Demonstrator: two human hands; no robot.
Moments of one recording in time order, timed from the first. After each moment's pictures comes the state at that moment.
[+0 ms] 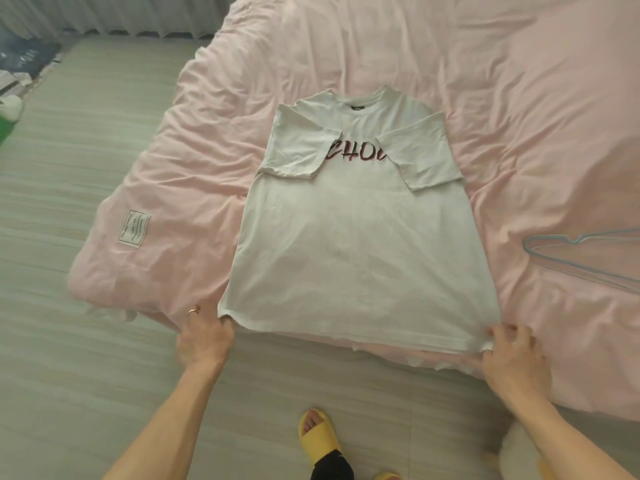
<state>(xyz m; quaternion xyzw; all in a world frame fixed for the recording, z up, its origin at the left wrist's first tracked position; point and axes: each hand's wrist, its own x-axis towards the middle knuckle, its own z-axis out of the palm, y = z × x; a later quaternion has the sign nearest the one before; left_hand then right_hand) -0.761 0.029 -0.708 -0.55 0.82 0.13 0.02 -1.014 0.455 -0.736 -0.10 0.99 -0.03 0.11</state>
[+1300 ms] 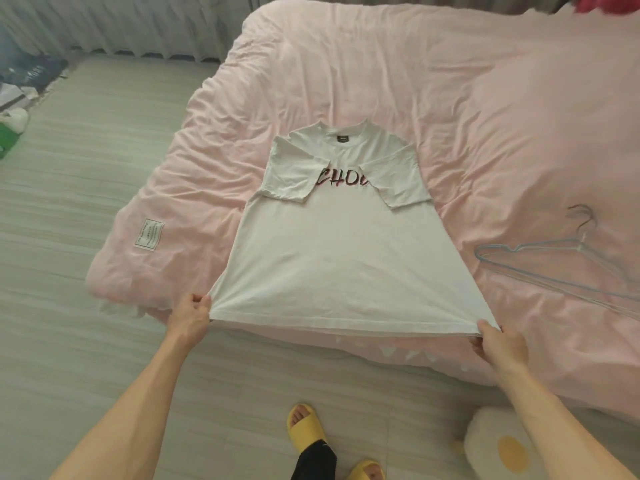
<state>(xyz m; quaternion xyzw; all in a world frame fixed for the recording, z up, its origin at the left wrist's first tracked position) -0.745 0.021 -0.623 -0.59 0.71 0.38 -0.01 -1.024 0.467 -0.637 0.26 0.80 -0.50 0.19</state>
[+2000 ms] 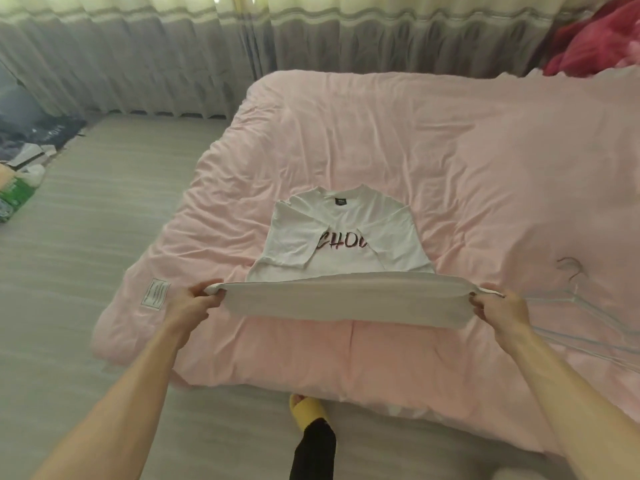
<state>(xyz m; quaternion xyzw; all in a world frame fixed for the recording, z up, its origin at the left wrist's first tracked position) -0.828 -0.031 -0.511 -0.50 0.65 0.56 -0.09 -1.132 0.394 -0.542 0.17 0.79 -0.57 0.16</state>
